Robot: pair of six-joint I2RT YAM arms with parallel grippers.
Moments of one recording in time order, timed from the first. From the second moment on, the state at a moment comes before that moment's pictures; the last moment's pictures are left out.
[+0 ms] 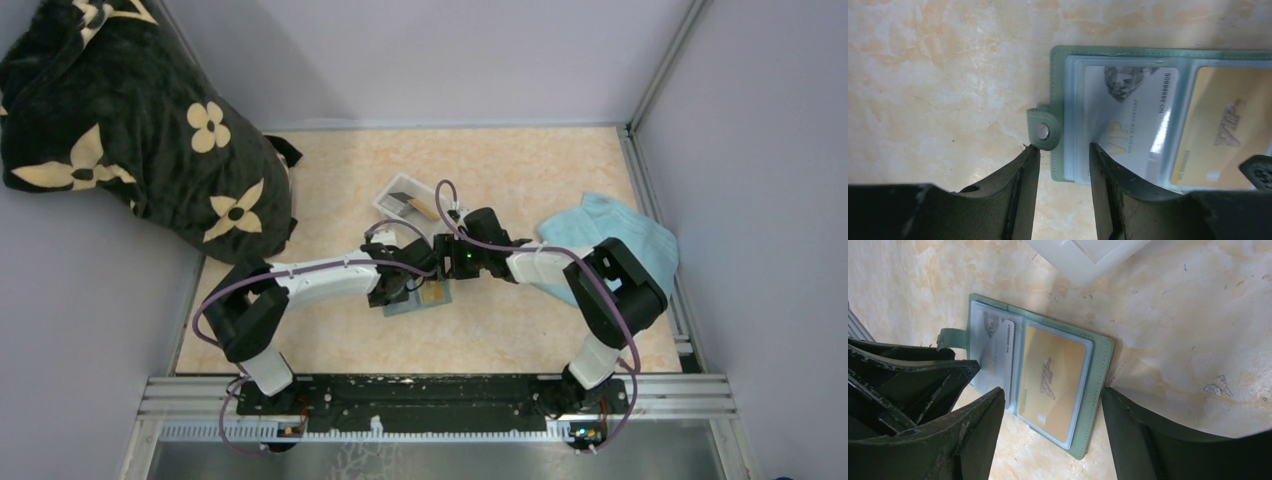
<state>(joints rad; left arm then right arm) -0.94 1.67 1.03 -0.74 -0.51 -1.11 0.61 1.67 0.80 0.09 -0.37 0.51</state>
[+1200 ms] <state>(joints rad) -0.91 1.69 1.02 -0.86 -0.58 -1.16 0.61 1.69 0.81 0.12 -0.40 0.52</state>
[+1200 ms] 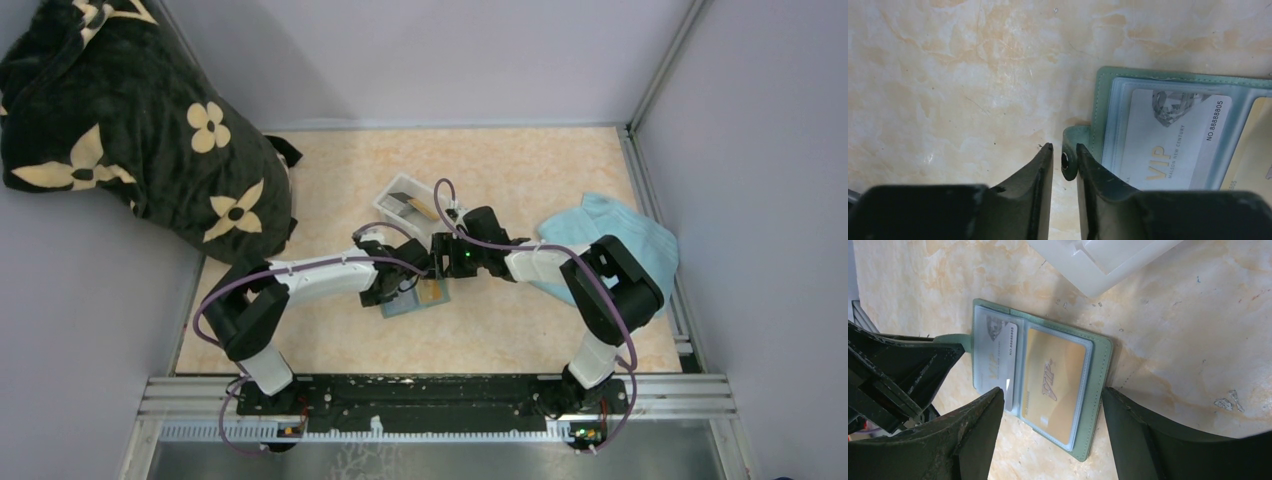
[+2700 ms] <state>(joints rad) -0.90 1.63 0.90 -0.81 -0.54 -1.19 0.61 1.72 0.71 0.38 -0.52 0.59</state>
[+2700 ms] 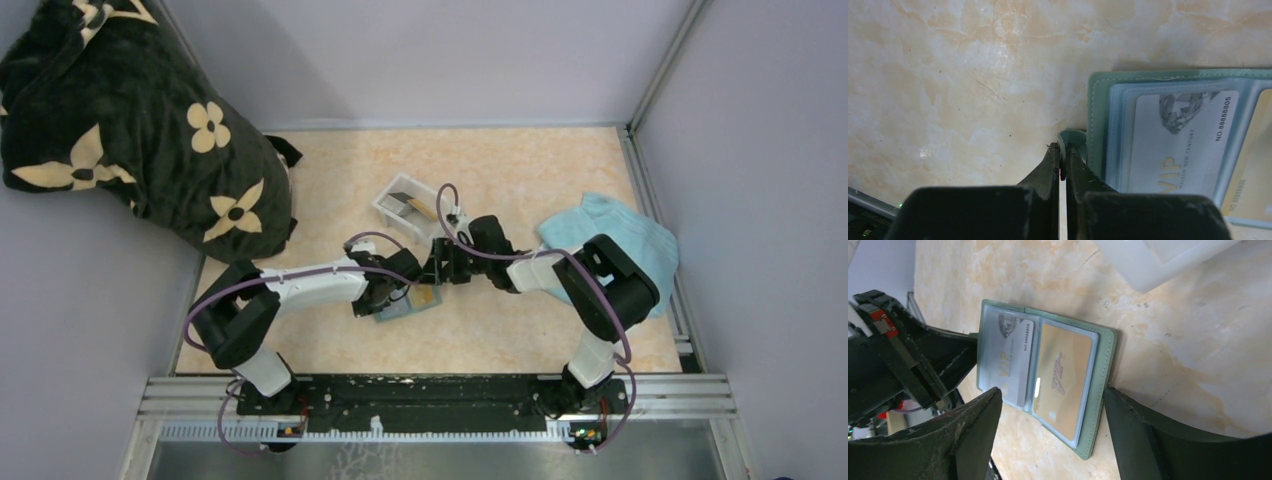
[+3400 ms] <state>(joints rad) -0.89 1.60 0.88 -0.77 -0.53 -1.18 0.65 1.64 0.63 0.39 -0.60 0.72</state>
